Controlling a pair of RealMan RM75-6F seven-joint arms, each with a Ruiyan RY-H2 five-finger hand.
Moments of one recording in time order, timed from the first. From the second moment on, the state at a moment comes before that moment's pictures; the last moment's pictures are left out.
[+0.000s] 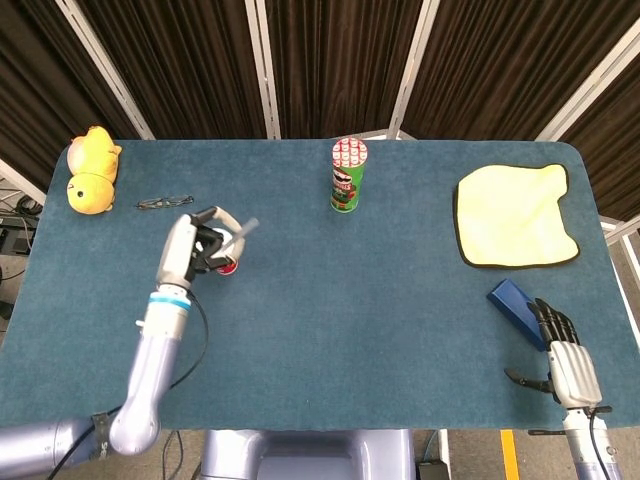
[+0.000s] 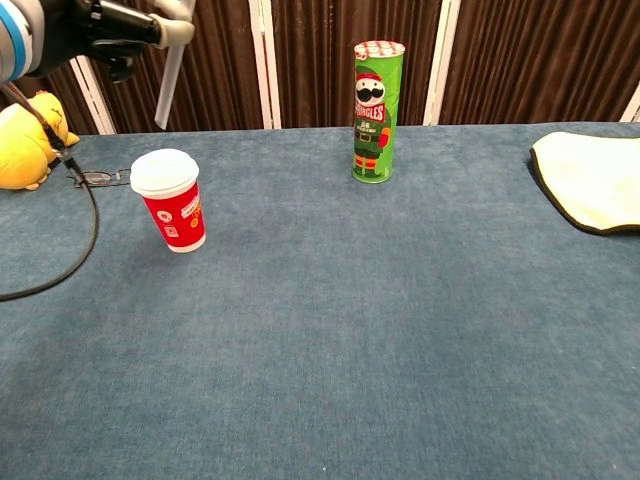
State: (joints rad) left arm -0.62 -1.57 -0.63 -1.98 0.70 1.27 0.22; right arm 0.08 -1.36 0.04 -1.33 -1.49 1.42 0.31
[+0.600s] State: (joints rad) left arm -0.57 -1.45 -0.65 -1.80 0.67 1.12 -0.06; right arm 0.08 -1.36 0.04 -1.33 -1.49 1.42 0.31
